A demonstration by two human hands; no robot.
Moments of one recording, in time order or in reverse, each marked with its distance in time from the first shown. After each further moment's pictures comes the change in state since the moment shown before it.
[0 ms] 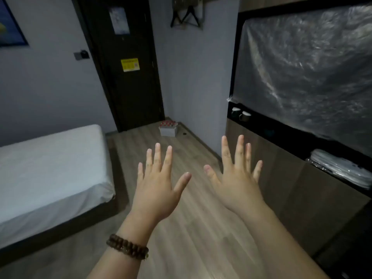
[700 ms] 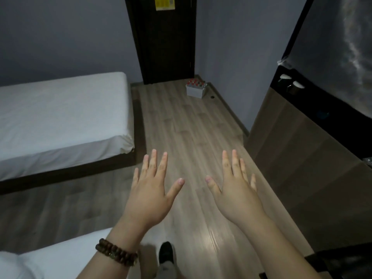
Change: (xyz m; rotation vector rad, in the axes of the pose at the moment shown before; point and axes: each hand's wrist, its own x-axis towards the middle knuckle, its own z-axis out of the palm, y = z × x) left_hand -0.009 -0.088 0.075 -0.052 -0.139 -0.256; right_hand 0.034 -0.001 0.112 -0.004 -0.406 -0.080
